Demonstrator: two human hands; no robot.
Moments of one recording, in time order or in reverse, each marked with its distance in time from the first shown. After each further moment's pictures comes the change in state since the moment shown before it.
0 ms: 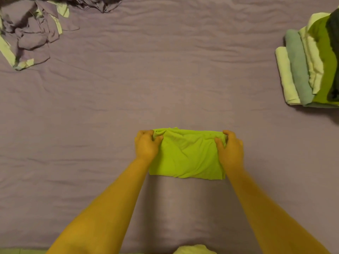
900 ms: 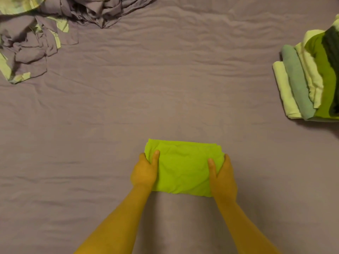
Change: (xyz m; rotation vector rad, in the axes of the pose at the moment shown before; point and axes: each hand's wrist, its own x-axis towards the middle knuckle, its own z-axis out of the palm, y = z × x) left_hand -0.018 -0.005 0.018 0.052 0.037 -0.299; right_hand -0.030 0.004 0.029 0.084 -0.007 0.152
